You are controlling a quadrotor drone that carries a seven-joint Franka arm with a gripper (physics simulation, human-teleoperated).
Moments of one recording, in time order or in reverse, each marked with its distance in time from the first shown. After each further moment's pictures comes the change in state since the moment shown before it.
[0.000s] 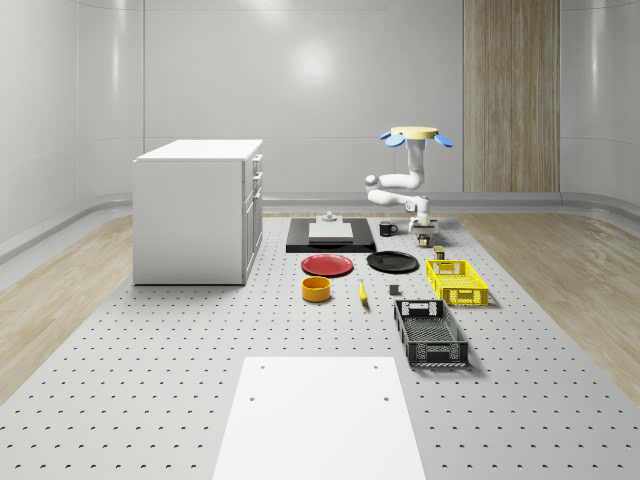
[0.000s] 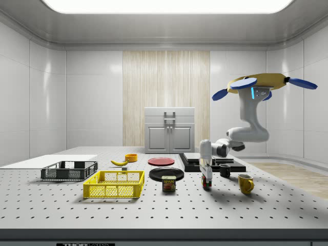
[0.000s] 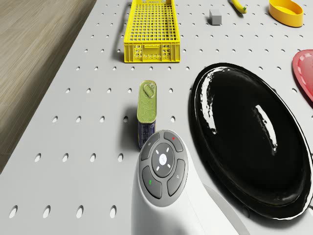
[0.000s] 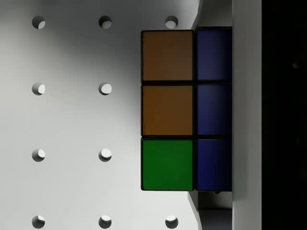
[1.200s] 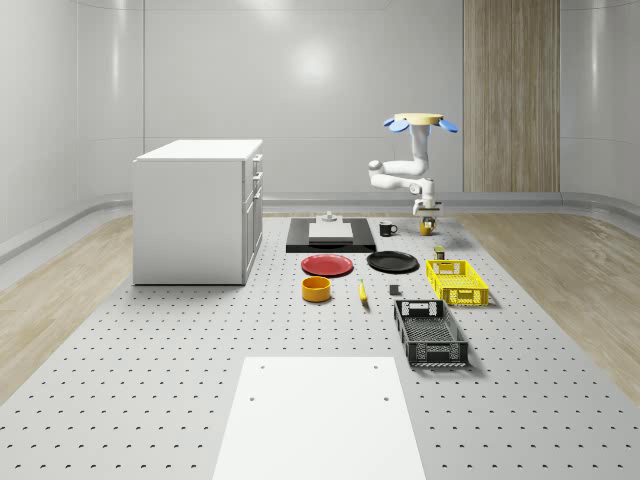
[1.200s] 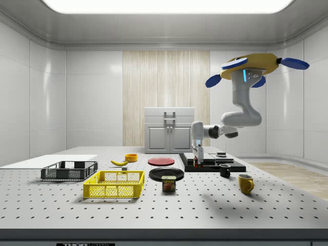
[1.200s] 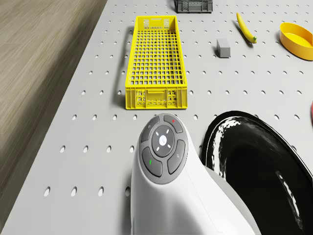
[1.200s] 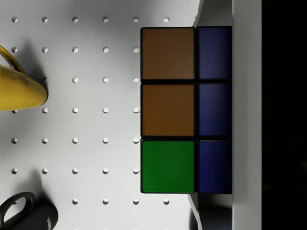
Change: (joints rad) arm 0.001 -0.015 0.071 -0.022 0.072 -0.014 0.010
